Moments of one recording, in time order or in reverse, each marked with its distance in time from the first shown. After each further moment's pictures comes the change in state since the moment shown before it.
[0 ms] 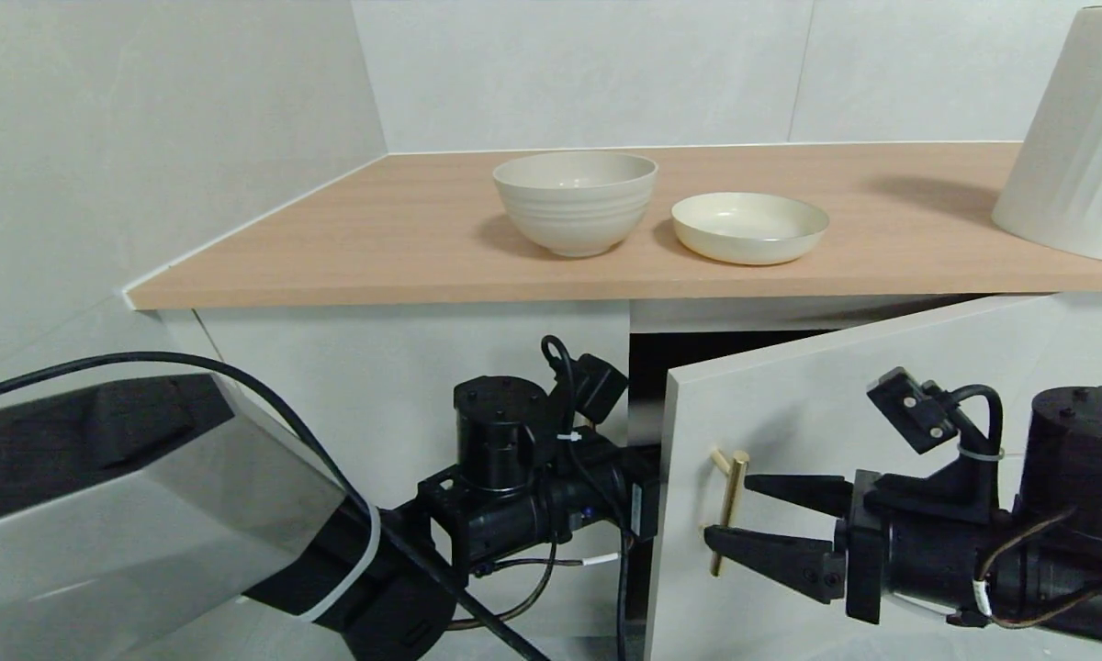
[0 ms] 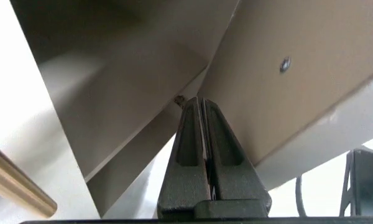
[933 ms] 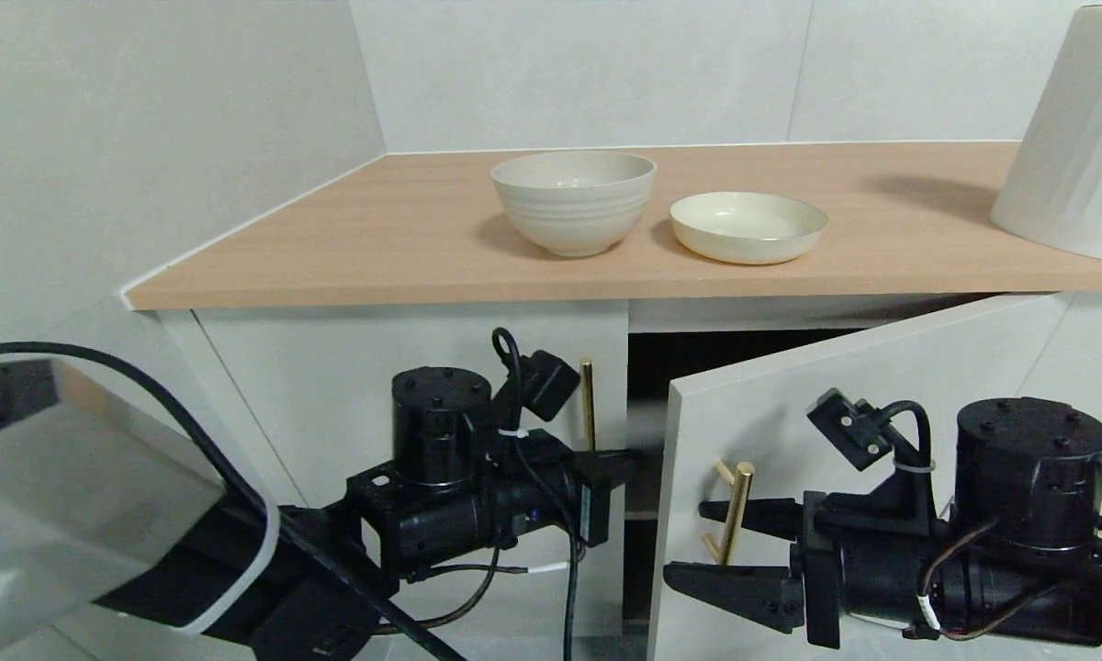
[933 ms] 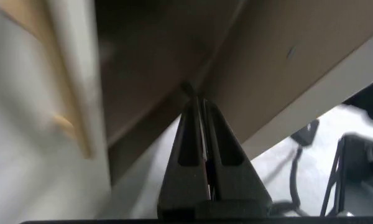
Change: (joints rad) left arm 0.063 -0.122 0.105 0.093 -0.029 0.011; right arm 0.083 0.112 -0.032 -0.043 0.105 0.063
